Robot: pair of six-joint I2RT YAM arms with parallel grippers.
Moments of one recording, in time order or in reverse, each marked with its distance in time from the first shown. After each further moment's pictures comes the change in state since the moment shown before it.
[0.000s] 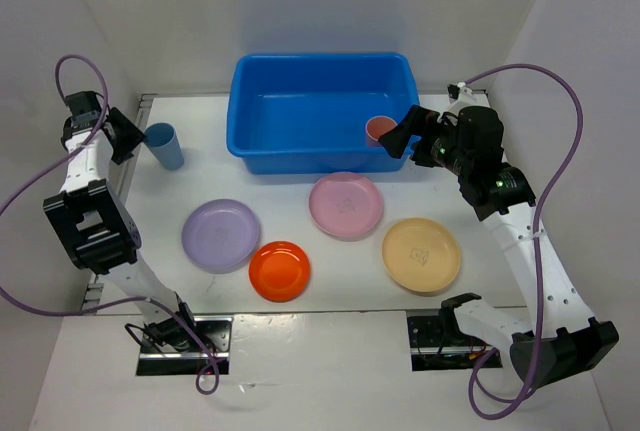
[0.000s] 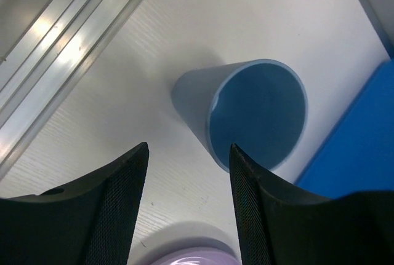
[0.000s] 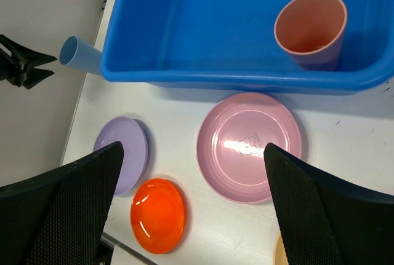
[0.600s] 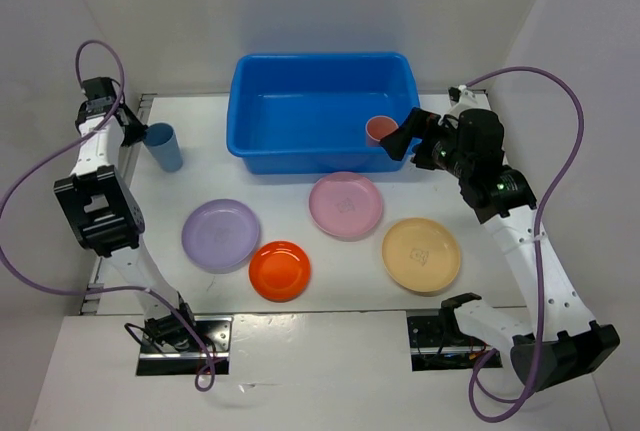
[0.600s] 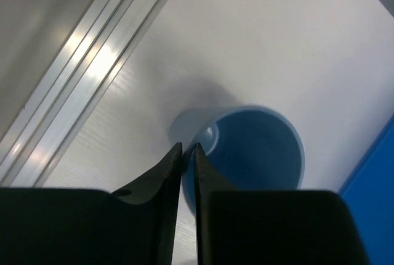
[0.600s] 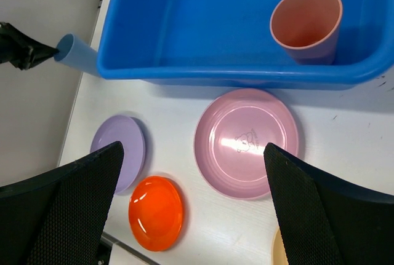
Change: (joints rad) left arm -0.068 0.143 0.151 -0.021 -0.118 0.089; right arm 0.000 -0.014 -0.014 -0.008 0.008 -0.001
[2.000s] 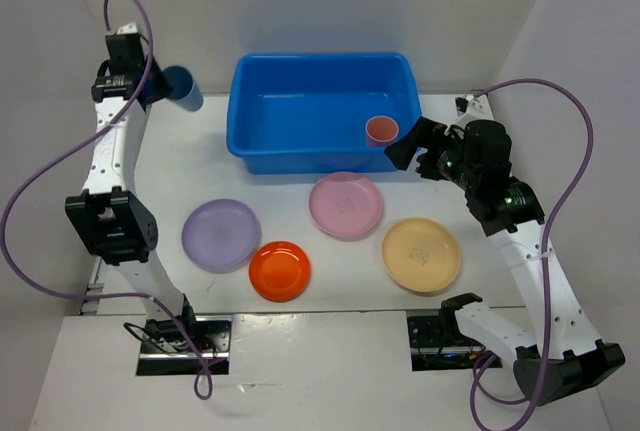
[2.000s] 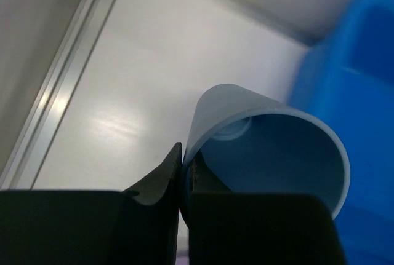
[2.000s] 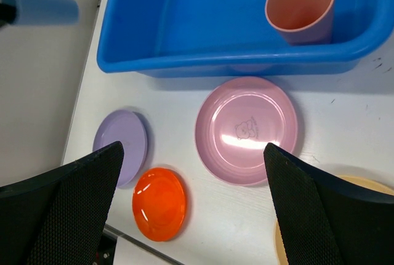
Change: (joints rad) left arm -0.201 -0.076 0.243 -0.145 -0.082 0.085; right arm 0.000 -0.080 -0.027 -0.056 0.018 0.021
